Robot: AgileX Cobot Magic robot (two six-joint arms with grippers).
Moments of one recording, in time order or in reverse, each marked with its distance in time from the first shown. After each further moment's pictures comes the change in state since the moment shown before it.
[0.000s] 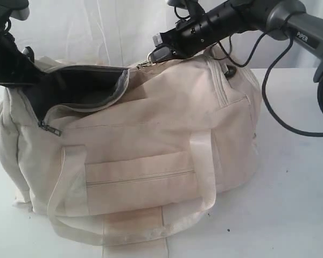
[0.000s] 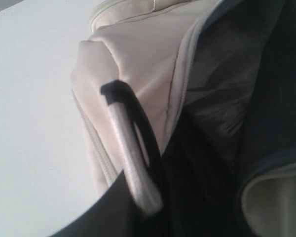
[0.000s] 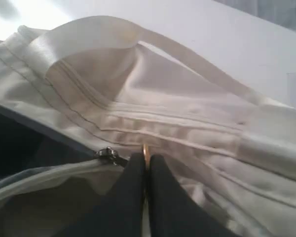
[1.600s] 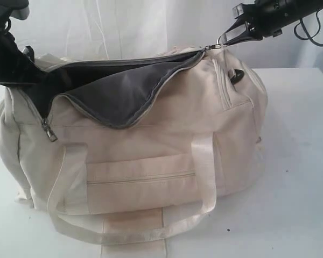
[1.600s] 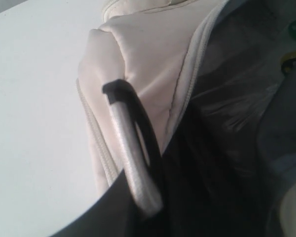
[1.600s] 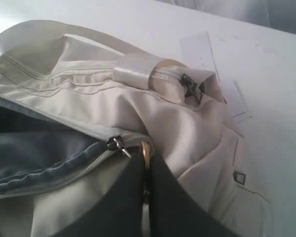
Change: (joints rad) left arm 0.000 0.000 0.000 0.003 -0.002 -0.006; right arm -0.289 -0.094 0.000 -0.057 0.222 0.072
